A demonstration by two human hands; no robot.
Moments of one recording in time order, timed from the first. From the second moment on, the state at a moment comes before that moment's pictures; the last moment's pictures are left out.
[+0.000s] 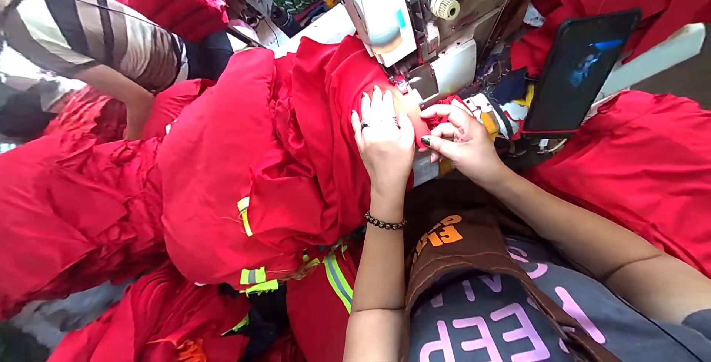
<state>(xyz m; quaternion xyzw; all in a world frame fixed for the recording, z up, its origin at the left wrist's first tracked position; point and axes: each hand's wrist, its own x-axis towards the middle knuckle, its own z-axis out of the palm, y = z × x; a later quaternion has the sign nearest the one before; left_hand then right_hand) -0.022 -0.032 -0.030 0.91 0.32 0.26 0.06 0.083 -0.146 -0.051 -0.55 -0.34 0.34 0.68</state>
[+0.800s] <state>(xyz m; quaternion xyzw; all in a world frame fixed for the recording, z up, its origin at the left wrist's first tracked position) 0.044 0.064 0.005 0.90 0.43 0.08 0.08 0.107 -0.100 -0.074 -0.68 -0.44 0.07 0.58</state>
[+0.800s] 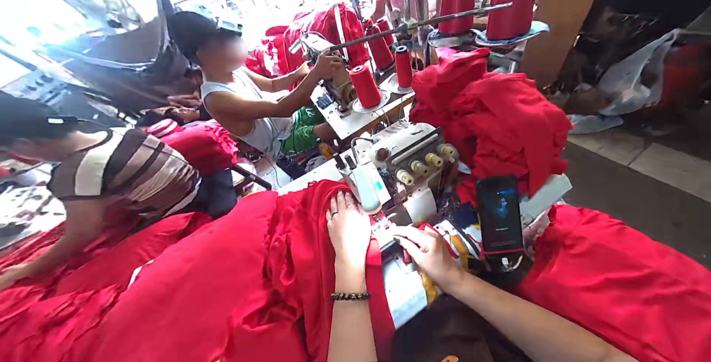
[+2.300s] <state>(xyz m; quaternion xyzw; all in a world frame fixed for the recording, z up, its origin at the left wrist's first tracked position) -0.048 -0.047 -0.056 0.89 0.13 0.42 0.13 0.103 -0.156 -0.023 -0.68 -0.65 0.14 0.32</state>
